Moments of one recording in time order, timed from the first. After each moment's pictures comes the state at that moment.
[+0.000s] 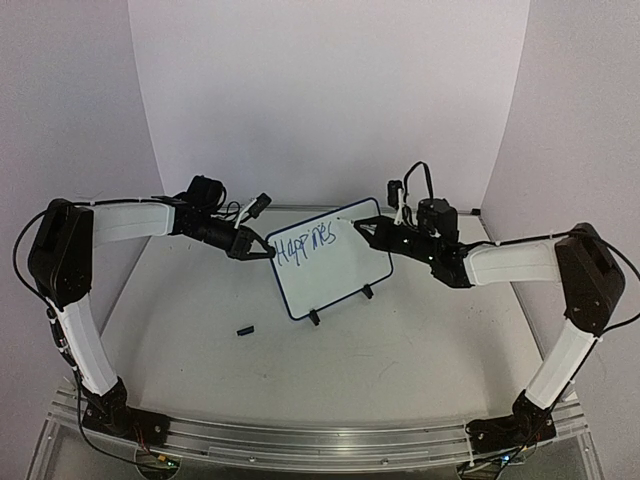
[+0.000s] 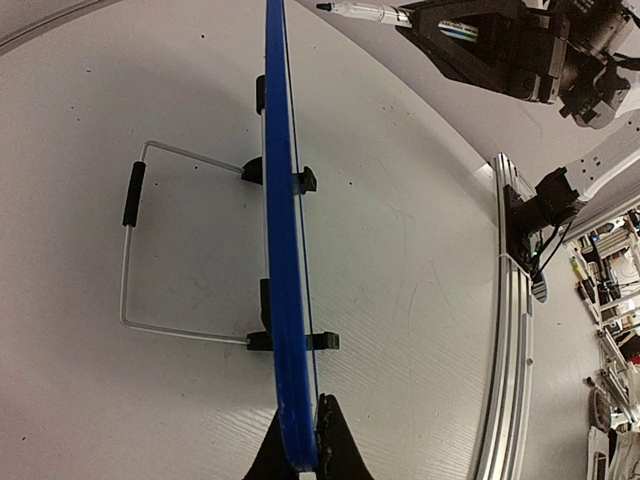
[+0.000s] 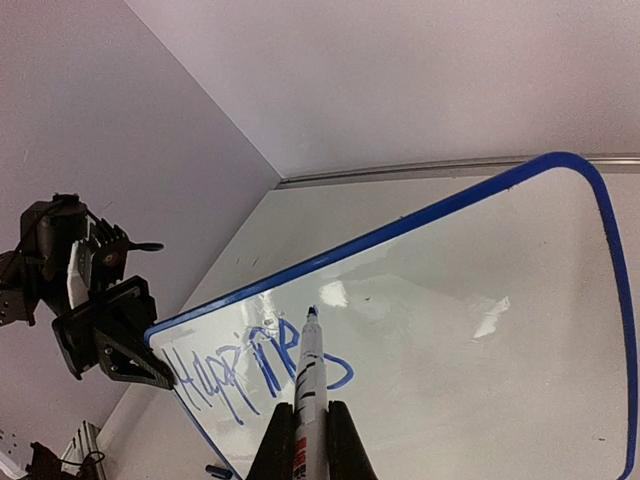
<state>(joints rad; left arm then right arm) -0.43 1.81 1.32 -0.35 0.89 0.16 0.59 1.72 0.99 0.55 -0.24 0.56</state>
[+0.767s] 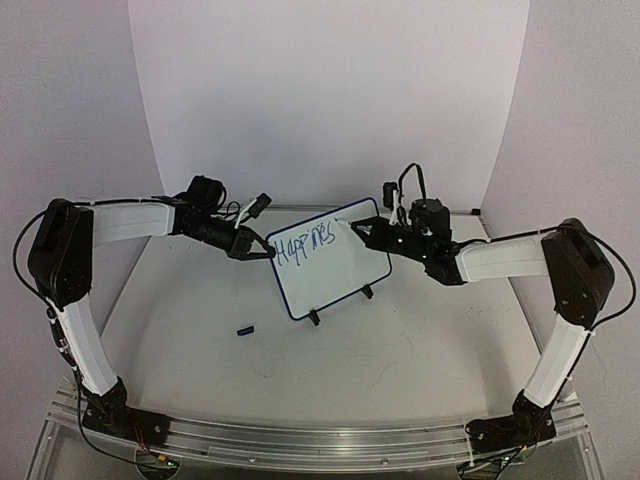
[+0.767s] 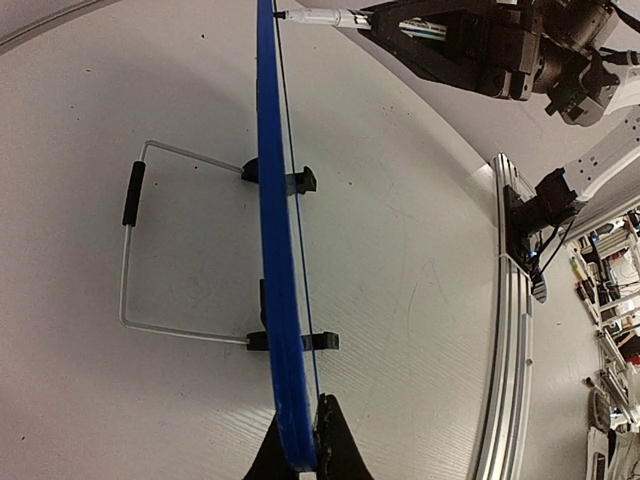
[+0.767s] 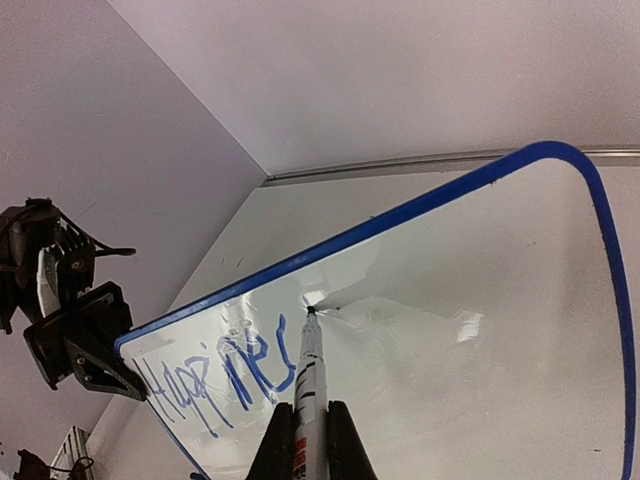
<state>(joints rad) -0.43 1.82 1.32 -0.35 0.89 0.16 0.58 1.79 1.04 0.55 -0.23 0.56</state>
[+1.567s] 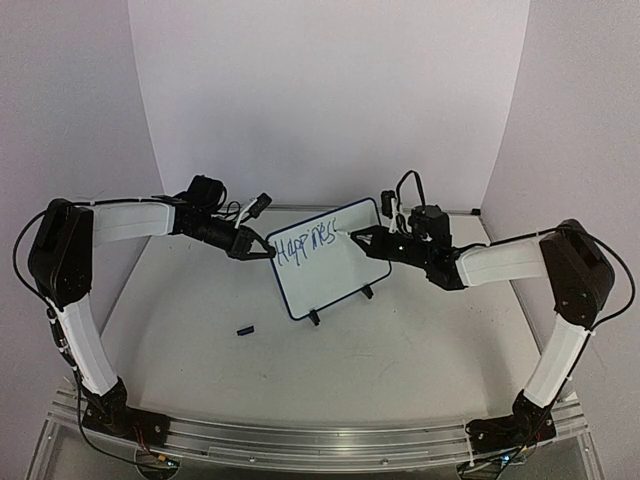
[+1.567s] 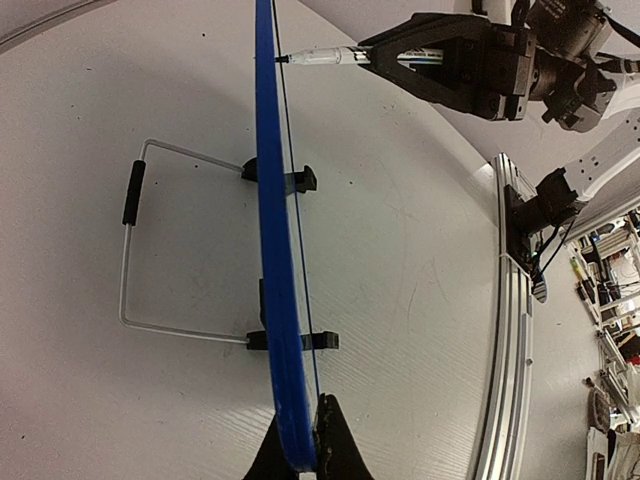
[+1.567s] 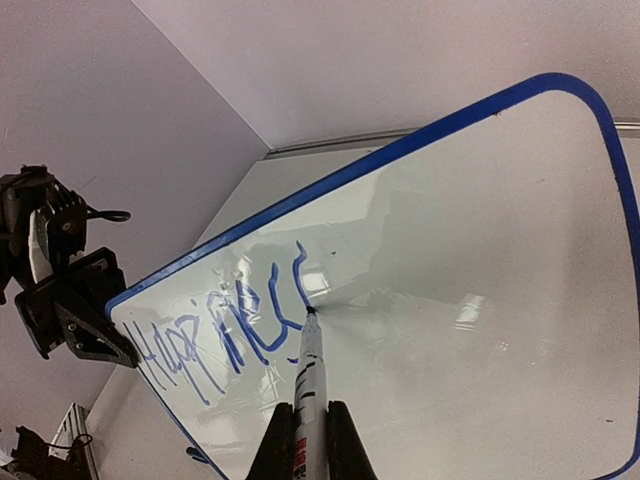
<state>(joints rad) -0.43 1.82 1.32 -0.36 0.88 0.16 0.58 1.79 1.00 0.54 -0.27 0.55</state>
